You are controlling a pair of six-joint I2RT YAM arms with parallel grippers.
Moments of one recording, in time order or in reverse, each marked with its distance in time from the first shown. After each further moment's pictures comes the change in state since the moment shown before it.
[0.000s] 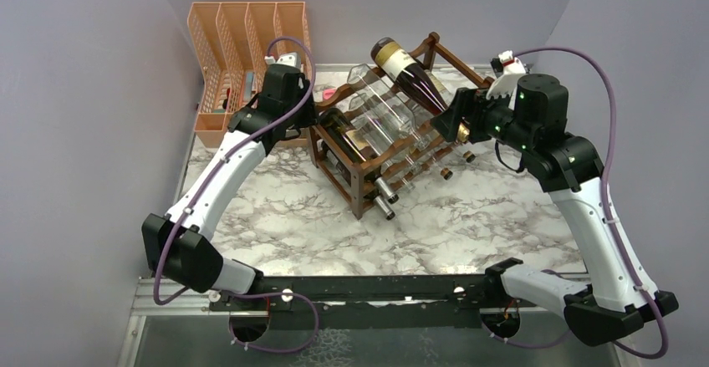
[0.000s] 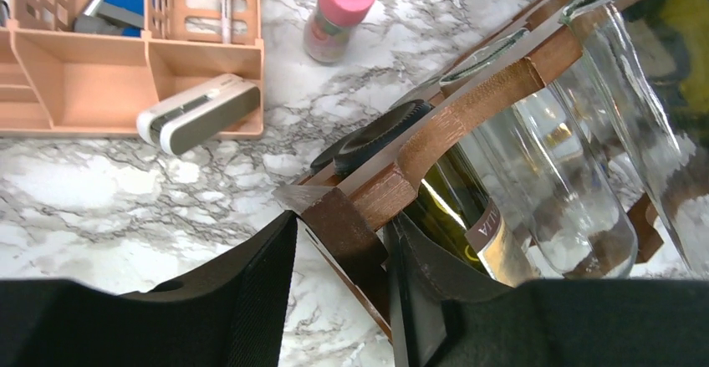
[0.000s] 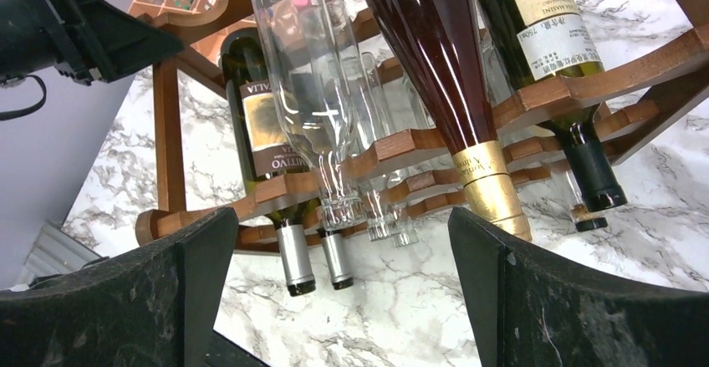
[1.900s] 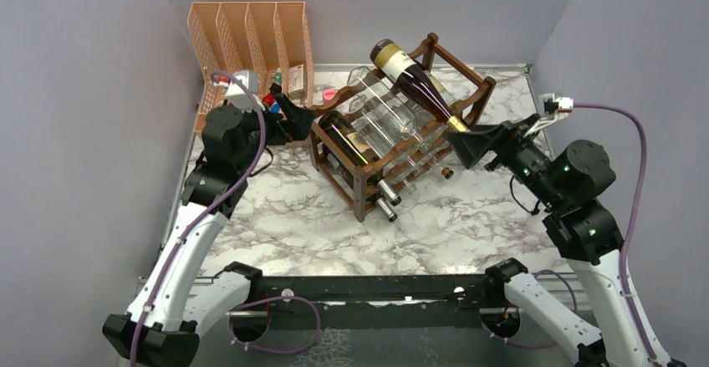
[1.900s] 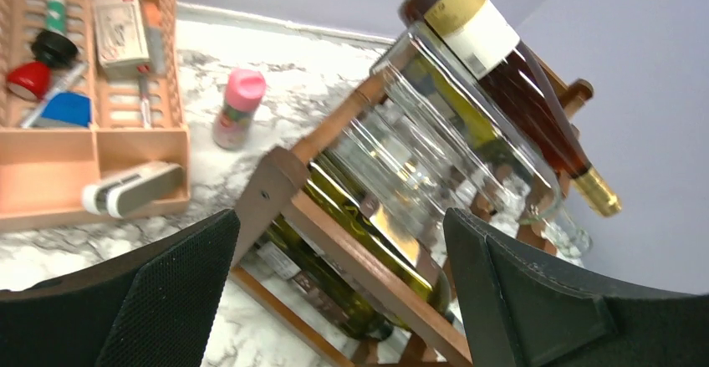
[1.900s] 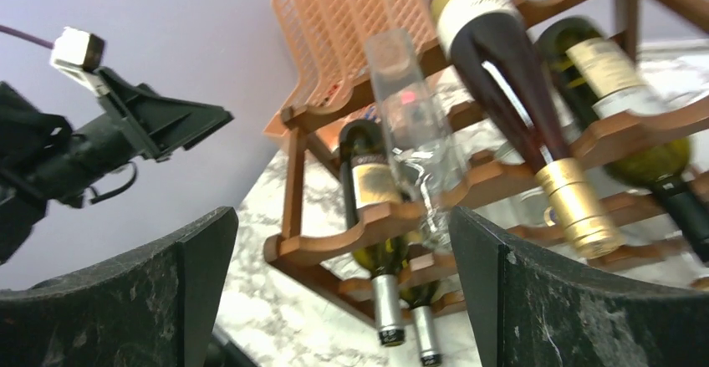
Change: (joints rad) left arm 0.089 -0.501 -0.365 0.340 0.235 -0.053; right arm 0.003 -0.410 -0.386 0.391 -0.077 0.245
